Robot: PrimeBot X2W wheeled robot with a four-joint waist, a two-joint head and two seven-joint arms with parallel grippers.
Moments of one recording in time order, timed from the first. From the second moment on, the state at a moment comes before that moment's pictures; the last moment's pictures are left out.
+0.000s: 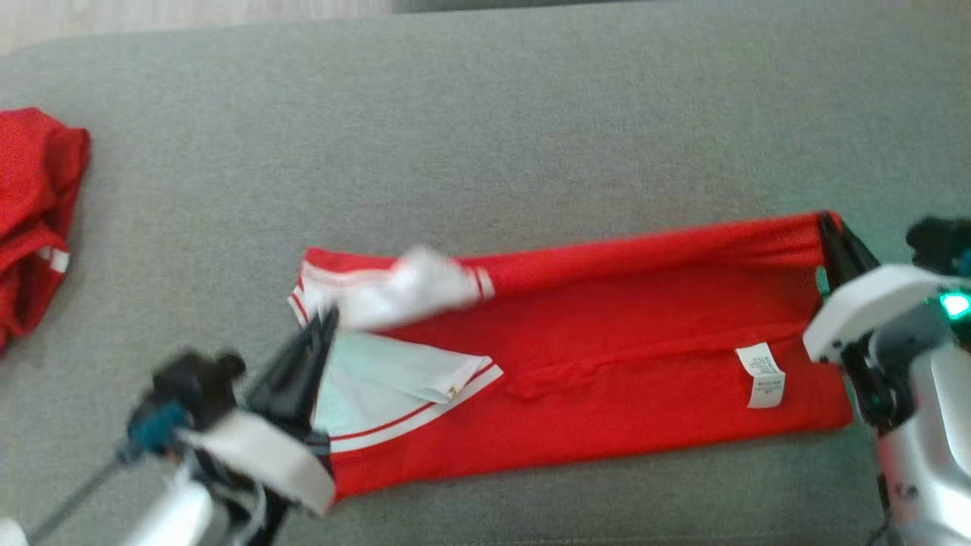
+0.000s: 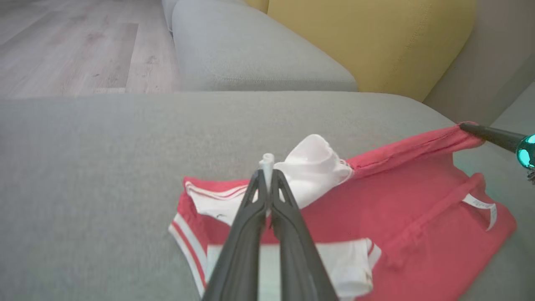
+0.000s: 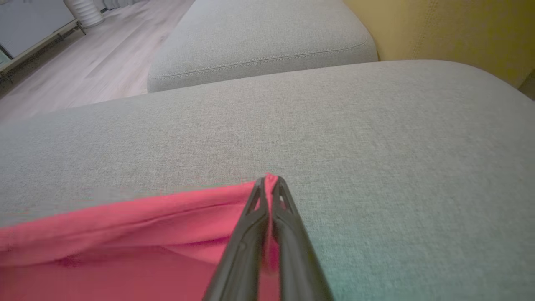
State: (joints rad) left arm -0.18 0.52 -0.59 -0.09 -0.69 0.09 0.06; right arm -0.36 -0.20 -0.03 0.44 0.28 0.12 0.17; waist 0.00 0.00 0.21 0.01
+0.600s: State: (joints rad) left arm -0.04 0.43 -0.65 0.03 -0.68 0.11 -0.10; right arm -0.20 -0.13 -0.11 0.37 0.24 0.12 0.17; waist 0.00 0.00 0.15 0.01
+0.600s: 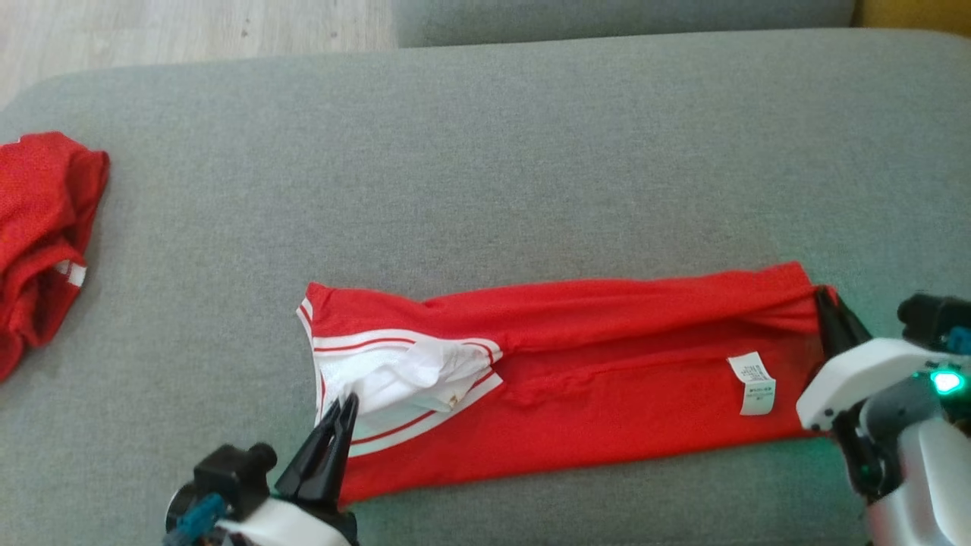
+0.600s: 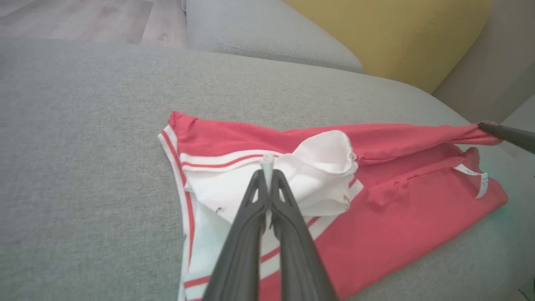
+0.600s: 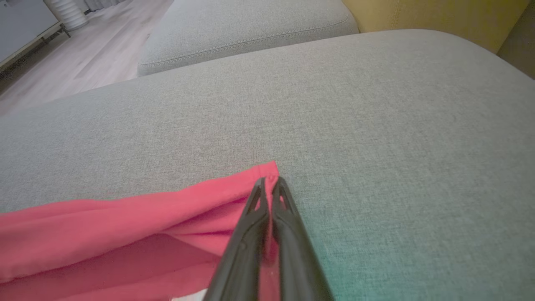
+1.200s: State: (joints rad) left arm 0.07 0.38 -0.58 0.10 -0.71 0.20 -0.23; right arm -0.04 -0.10 -0.19 0.39 0.23 0.12 0.07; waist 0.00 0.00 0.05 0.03
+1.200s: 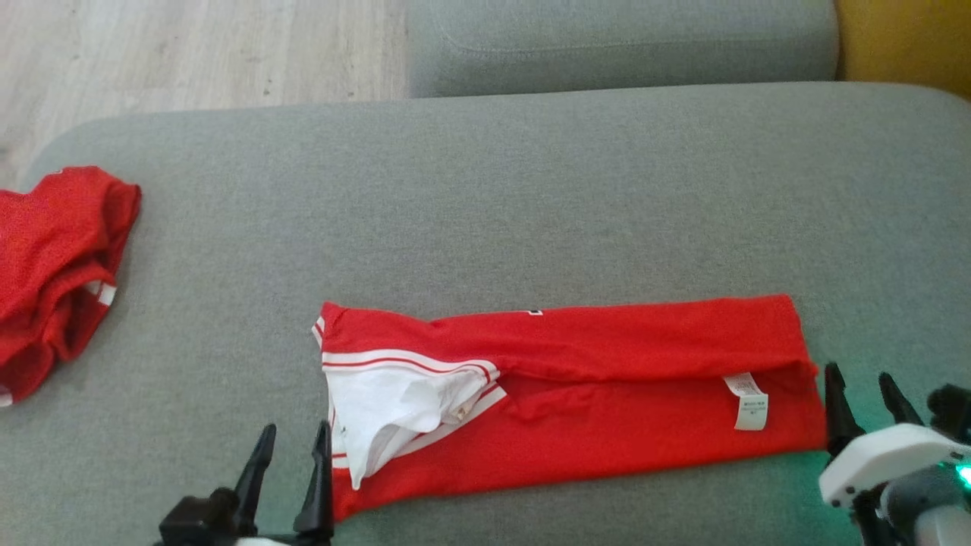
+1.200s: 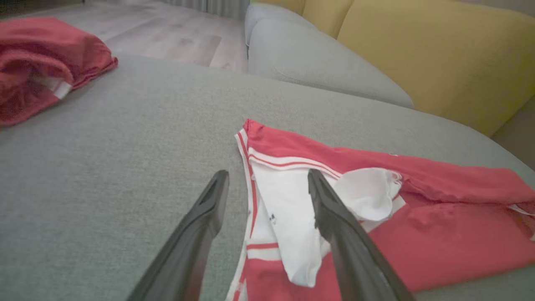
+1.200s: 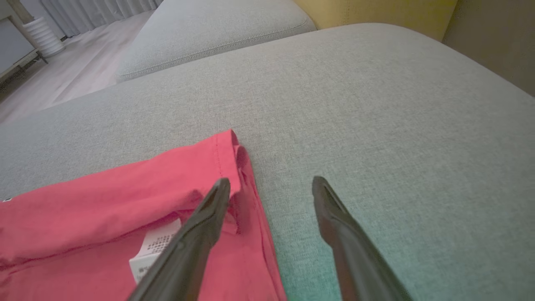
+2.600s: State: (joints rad) left arm 0.09 0.42 -0.52 -0.07 -0.62 0.34 -0.24; right arm -0.18 -0.14 -0.21 0.54 0.14 0.12 0.24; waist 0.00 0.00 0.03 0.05
